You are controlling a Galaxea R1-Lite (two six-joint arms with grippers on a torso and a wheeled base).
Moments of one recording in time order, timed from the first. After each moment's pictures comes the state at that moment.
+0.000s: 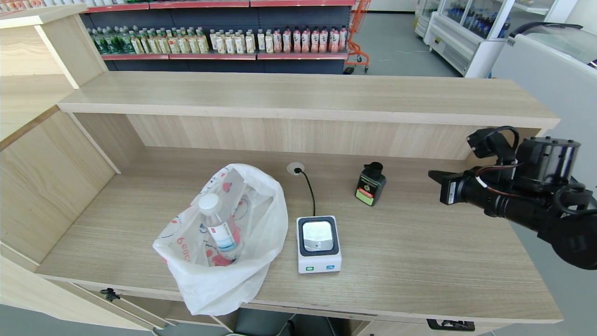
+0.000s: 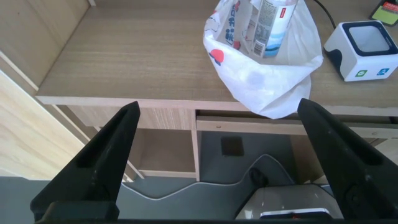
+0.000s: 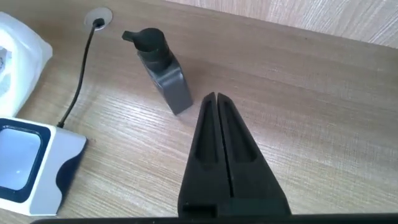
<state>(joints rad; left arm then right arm) -0.01 0.00 0.00 0.04 -0.04 0.03 0.13 1.76 -0.74 -0.85 0.16 -0.10</state>
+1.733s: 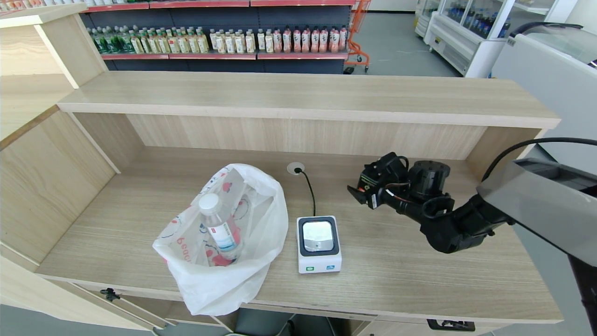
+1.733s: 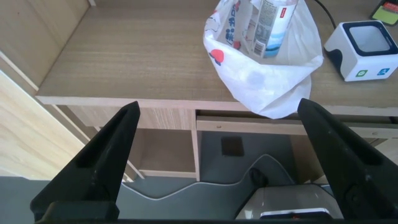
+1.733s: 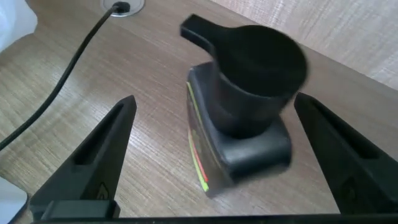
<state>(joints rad) -0.01 0.00 0.00 0.04 -0.04 0.03 0.28 2.33 -1.15 -1.10 0.20 -0.29</state>
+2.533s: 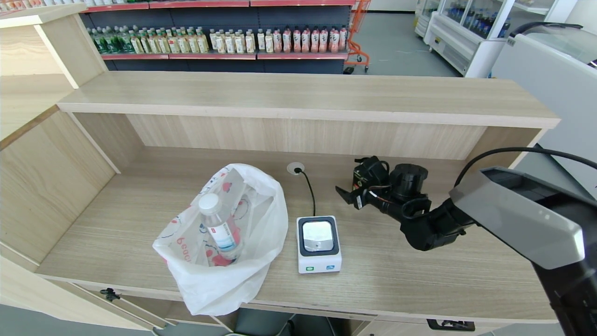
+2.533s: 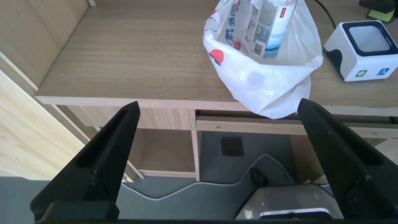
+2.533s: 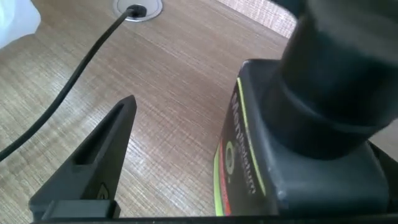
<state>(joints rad) -0.01 0.00 0.00 0.04 -0.04 0.03 0.32 2.45 -1.32 -1.09 0.20 -0.34</state>
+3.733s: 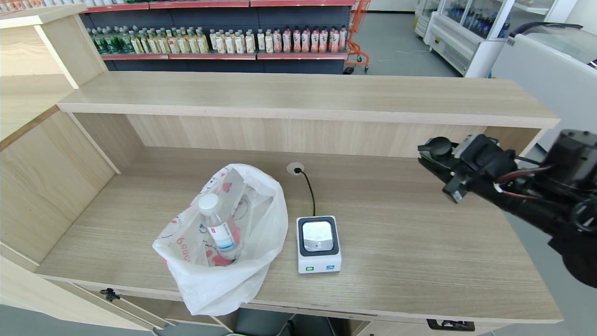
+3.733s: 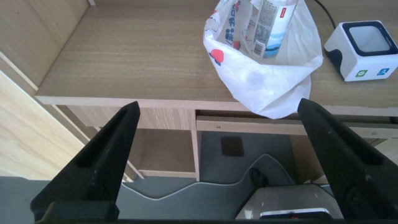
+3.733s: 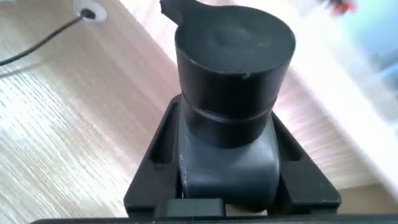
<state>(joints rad) -0.01 0.00 0.00 0.04 -0.04 0.03 0.18 1.67 -0.63 -1.15 0.34 -0.92</state>
